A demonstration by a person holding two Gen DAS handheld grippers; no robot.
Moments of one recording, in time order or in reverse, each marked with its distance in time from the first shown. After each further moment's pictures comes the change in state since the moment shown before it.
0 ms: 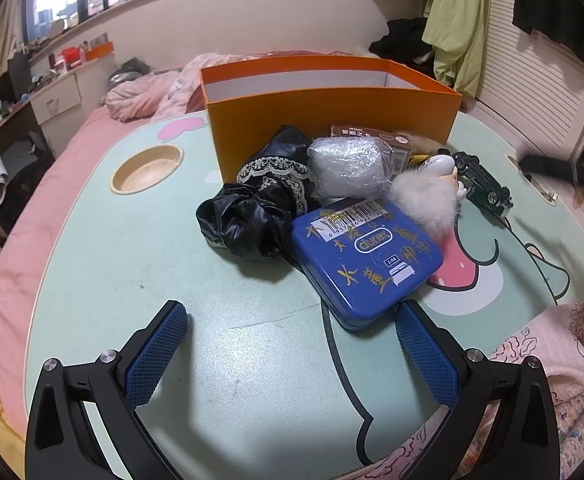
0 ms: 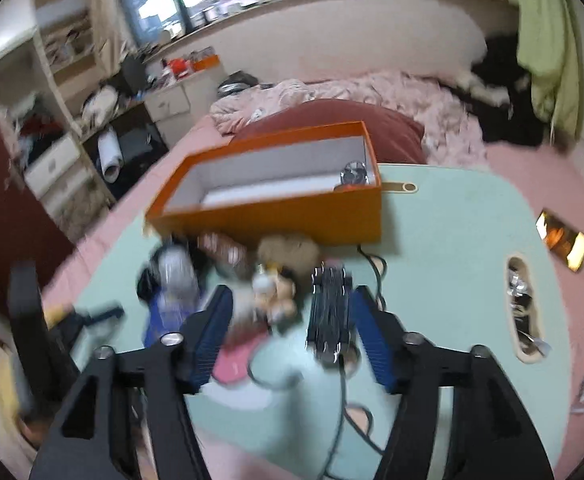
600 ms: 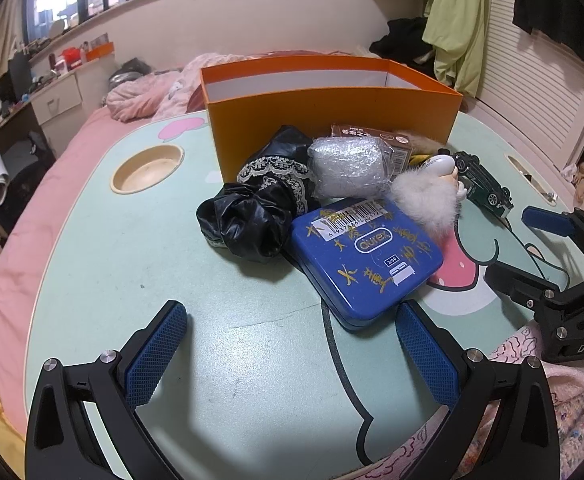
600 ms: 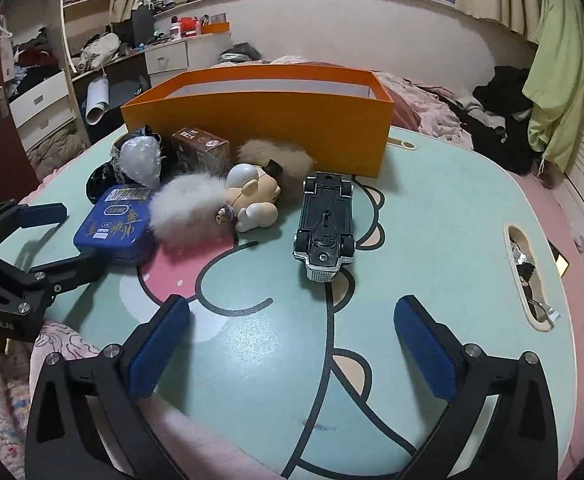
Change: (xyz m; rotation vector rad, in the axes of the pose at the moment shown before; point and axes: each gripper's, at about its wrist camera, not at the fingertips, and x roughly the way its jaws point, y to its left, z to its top) left arm -0.002 0.000 0.000 0.000 -0.002 0.004; right arm 0.061 0.000 -0.048 -0.147 0.026 -0.100
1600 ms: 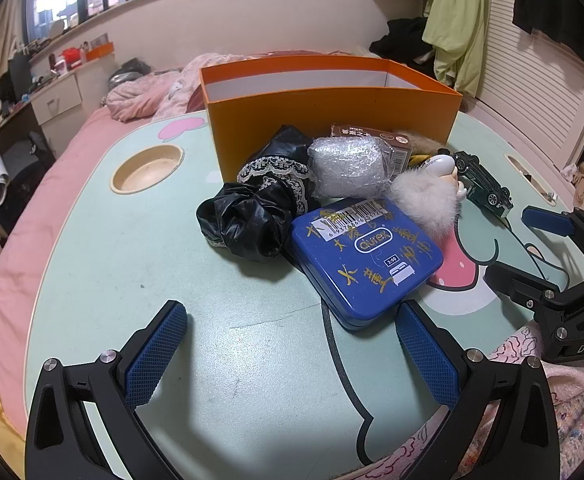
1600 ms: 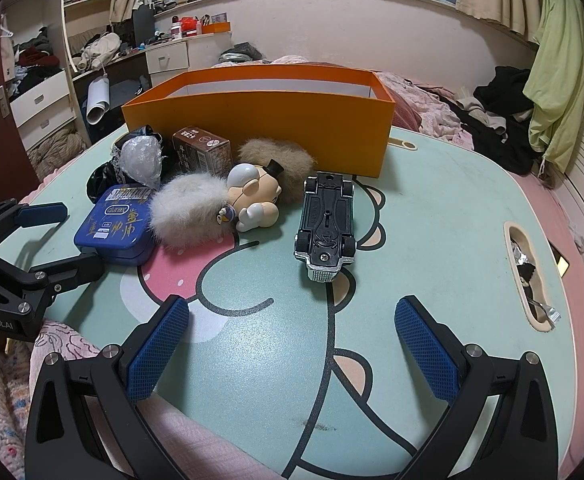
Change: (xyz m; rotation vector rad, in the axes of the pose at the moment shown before) left arm 0.000 -0.001 -0.001 -0.001 -0.001 0.001; right arm -0.003 0.001 0.000 -0.003 0.000 0.002
